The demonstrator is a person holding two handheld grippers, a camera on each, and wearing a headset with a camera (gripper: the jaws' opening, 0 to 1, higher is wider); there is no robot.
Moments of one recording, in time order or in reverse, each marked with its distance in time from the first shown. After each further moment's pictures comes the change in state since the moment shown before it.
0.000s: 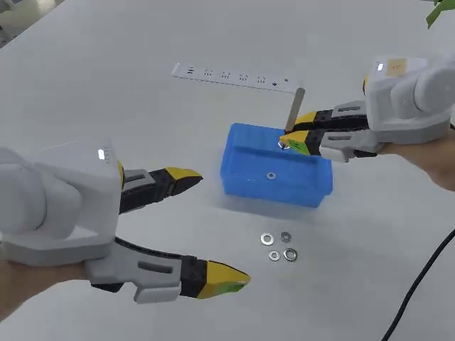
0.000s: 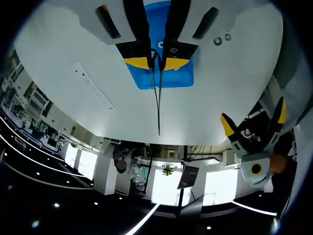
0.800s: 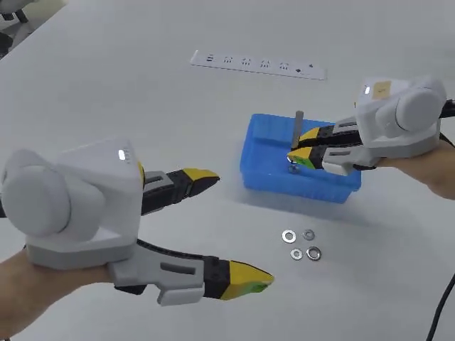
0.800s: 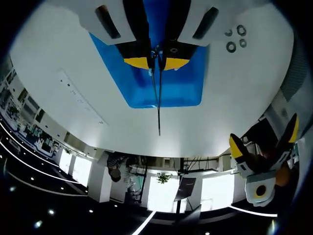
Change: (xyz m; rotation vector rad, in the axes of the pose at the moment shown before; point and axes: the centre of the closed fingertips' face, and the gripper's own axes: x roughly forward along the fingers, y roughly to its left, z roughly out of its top) left arm 0.005 0.011 -0.009 -0.058 0.019 0.032; right arm 0.036 0.001 -0.036 0.014 0.042 0.046
